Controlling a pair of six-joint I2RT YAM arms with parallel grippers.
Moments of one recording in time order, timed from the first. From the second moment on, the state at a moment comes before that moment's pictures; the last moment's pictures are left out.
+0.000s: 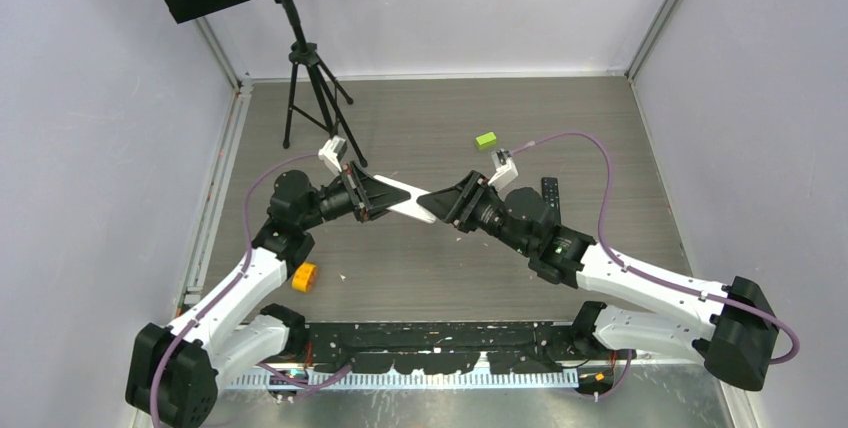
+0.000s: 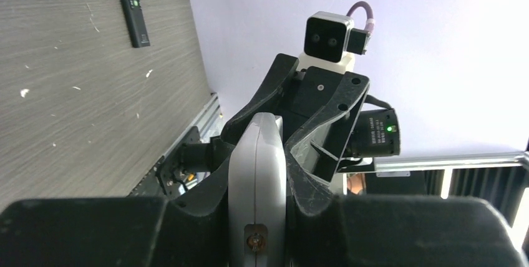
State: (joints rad) left arm -0.39 0.94 0.53 0.39 0.72 -1.34; right arm 0.94 1.02 0.67 0.22 0.10 1.10
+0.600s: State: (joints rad) left arm -0.40 0.94 0.53 0.45 0.72 -1.45; right arm 0.94 0.99 0.52 0.56 0.08 1.10
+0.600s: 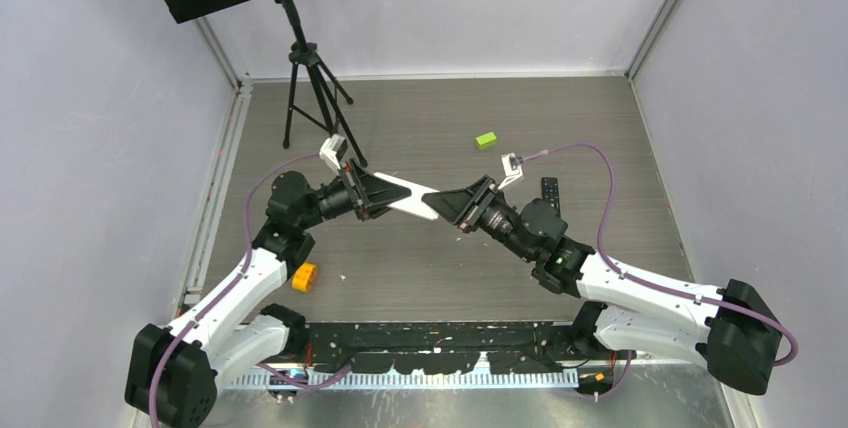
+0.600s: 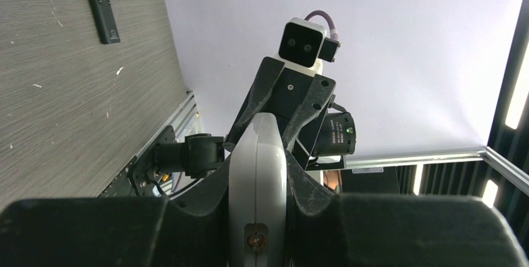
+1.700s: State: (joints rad) left arm -0.45 1.00 0.57 0.59 0.71 -1.36; right arm 0.92 1.07 0.62 0.64 0.04 1.06
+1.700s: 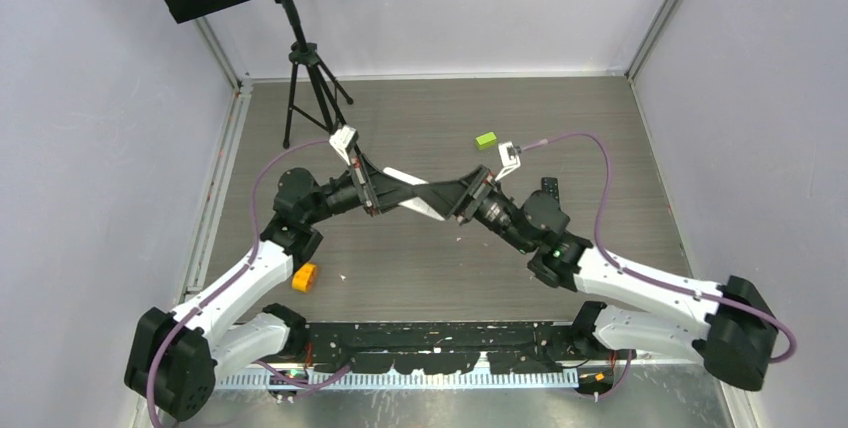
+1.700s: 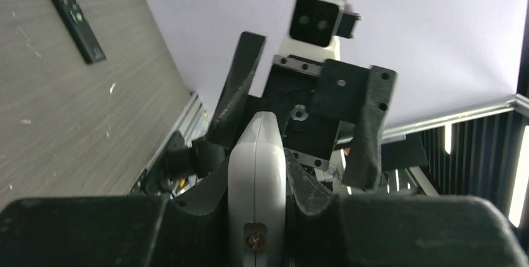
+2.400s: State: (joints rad) left arm -0.46 1.02 0.57 0.58 0.79 -1.33; right arm 0.93 0.79 0.47 0.44 -0.03 1.00
